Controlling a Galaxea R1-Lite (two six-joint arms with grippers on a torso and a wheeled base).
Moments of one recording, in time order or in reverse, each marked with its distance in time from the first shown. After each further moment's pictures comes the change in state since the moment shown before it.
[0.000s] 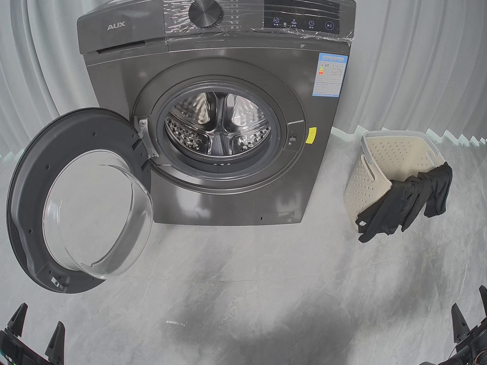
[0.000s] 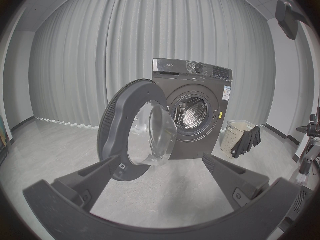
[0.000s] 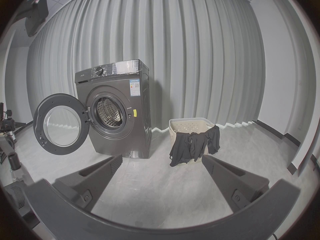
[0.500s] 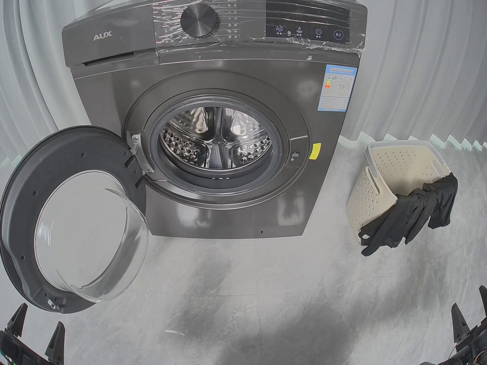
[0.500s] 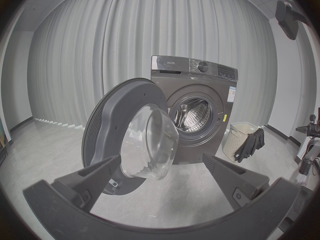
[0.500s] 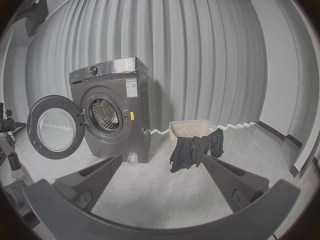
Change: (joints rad) left arm 0.000 0.000 0.000 0.000 0.002 -0.001; right arm 0.000 0.001 0.000 0.000 0.000 0.000
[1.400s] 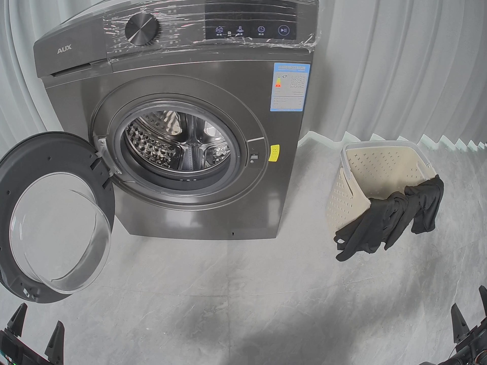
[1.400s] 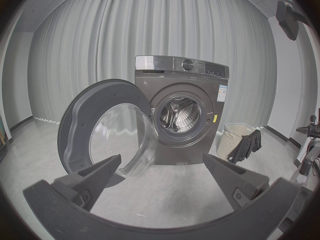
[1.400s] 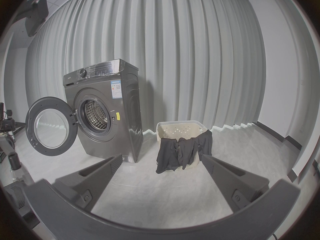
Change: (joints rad) left arm 0.000 0.000 0.000 0.000 0.002 -0.003; right arm 0.000 0.001 0.000 0.000 0.000 0.000
